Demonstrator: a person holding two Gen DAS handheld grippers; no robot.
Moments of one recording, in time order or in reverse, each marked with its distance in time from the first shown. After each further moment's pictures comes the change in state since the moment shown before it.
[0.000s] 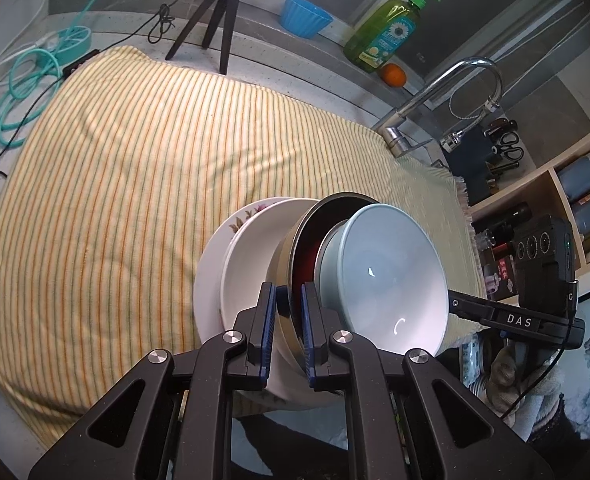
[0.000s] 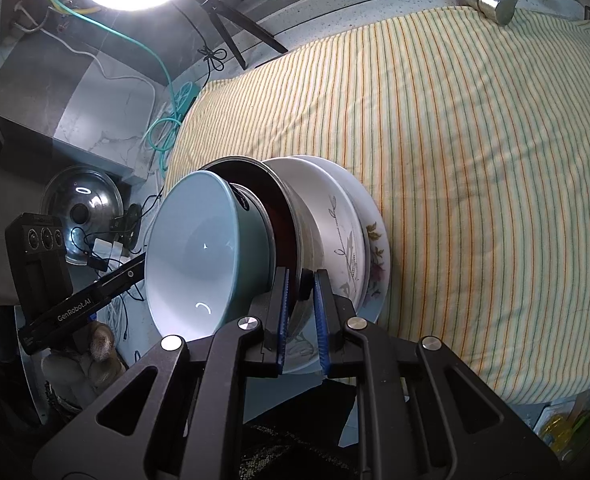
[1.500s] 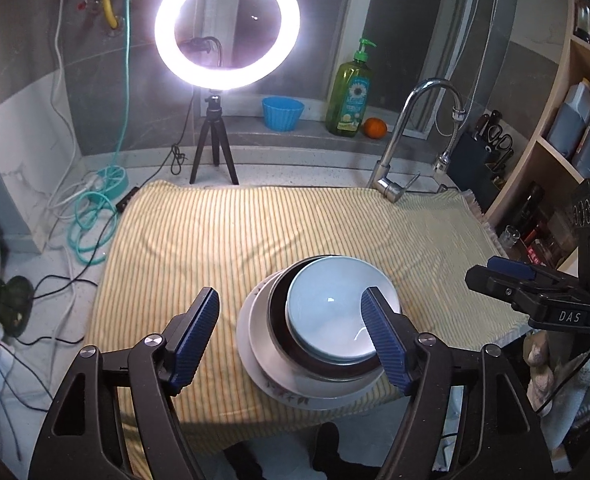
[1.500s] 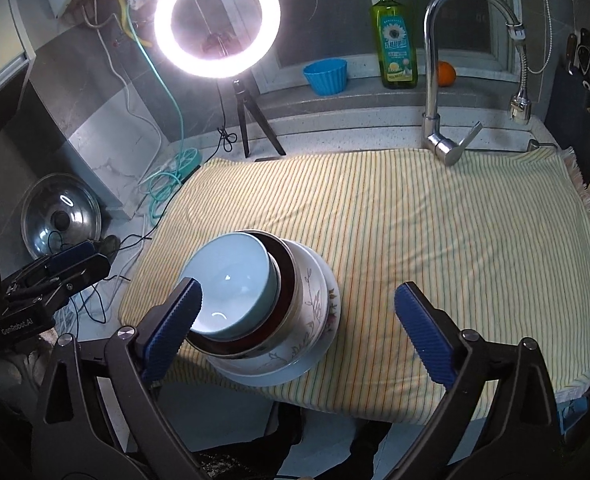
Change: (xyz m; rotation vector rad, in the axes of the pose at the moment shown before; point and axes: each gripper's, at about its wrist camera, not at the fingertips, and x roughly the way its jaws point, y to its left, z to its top) left arm -0.088 -0.076 -0.025 0.271 -0.298 0.247; right arm -0.103 0.054 -0.038 -0.219 -0.367 -0.215
